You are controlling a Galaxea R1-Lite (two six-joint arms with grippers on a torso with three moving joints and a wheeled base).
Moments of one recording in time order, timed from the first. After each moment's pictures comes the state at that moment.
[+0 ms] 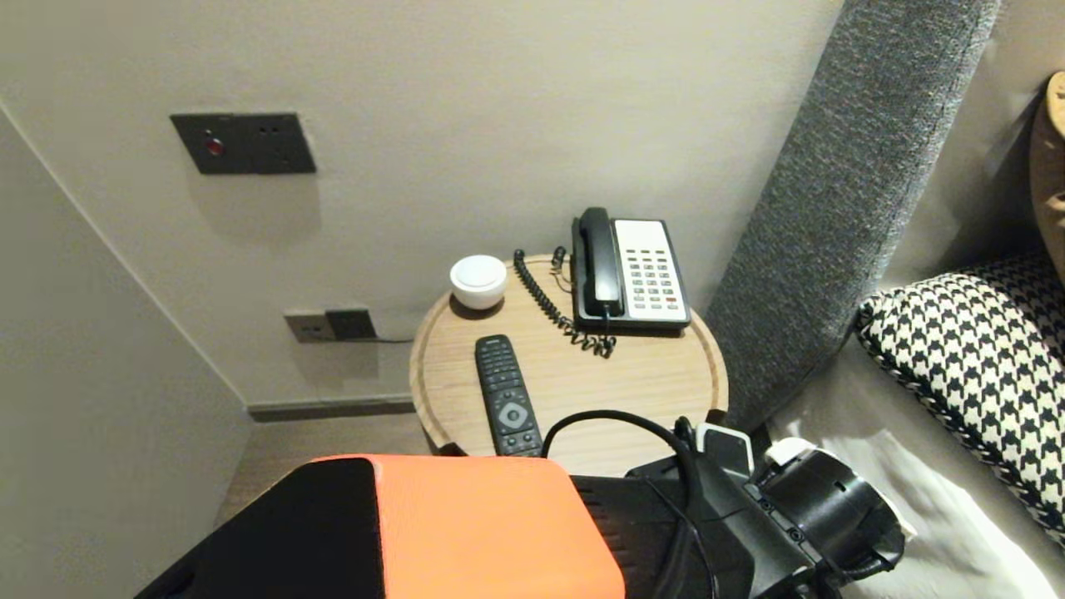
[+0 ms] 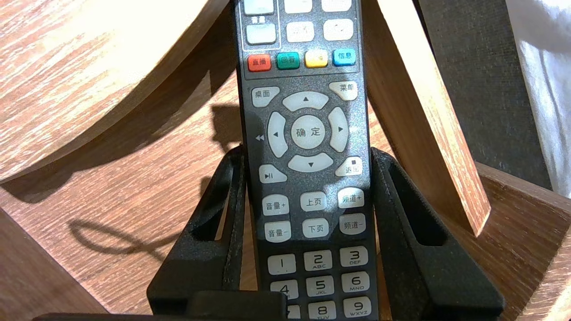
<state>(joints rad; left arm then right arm) -1.27 2.37 -1.90 0.53 0.42 -0.66 0.00 0.00 0.00 -0.11 -0.01 0.02</state>
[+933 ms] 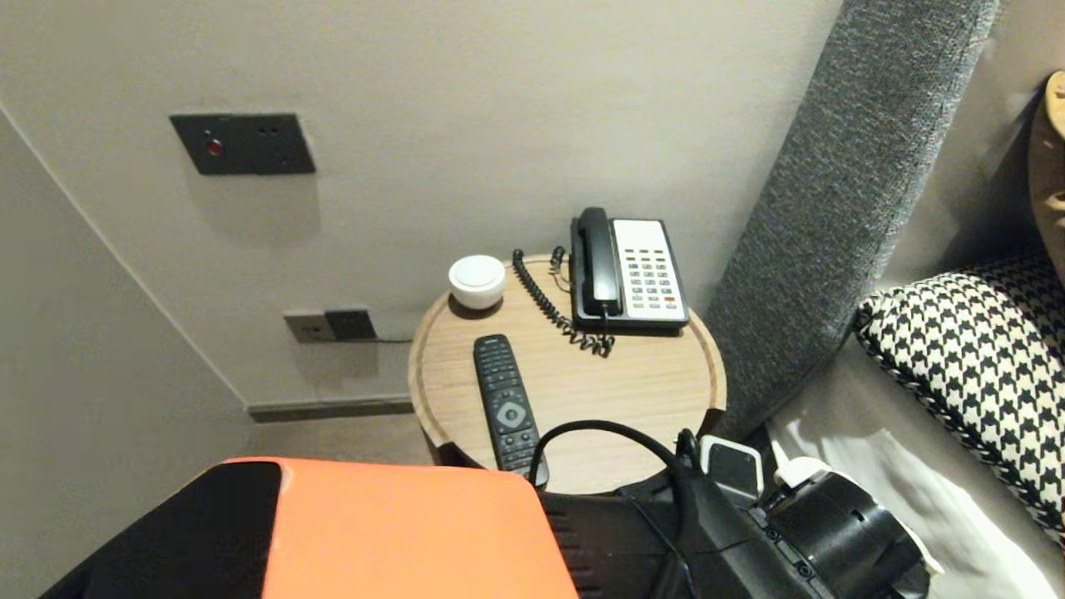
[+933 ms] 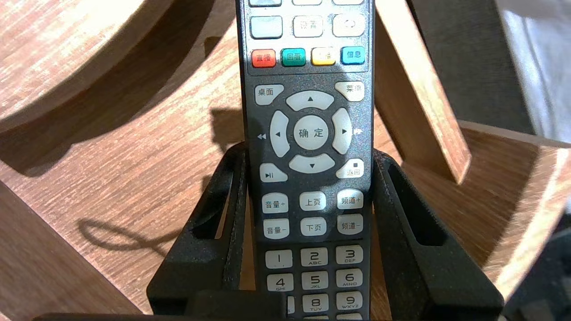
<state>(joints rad) -1.30 2.29 -1.79 0.52 0.42 -0.67 0.00 0.00 0.00 -0.11 -0.01 0.02</state>
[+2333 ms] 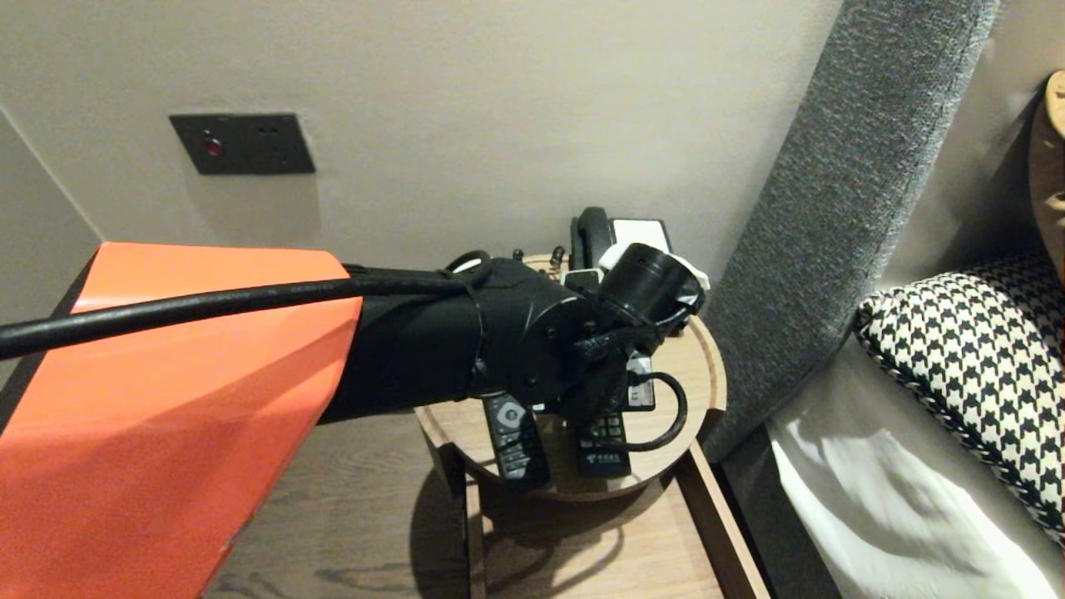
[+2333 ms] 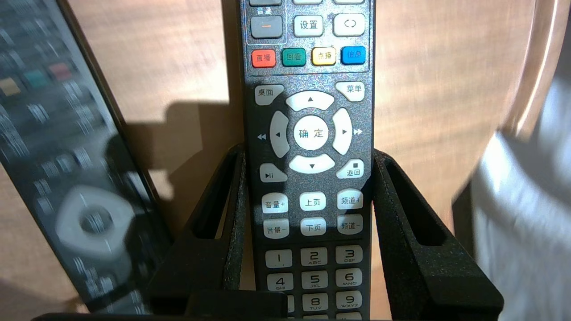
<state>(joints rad) -0.97 2.22 -1.92 0.49 0.42 -0.69 0.00 0.00 0.00 -0.11 -0.01 0.02</state>
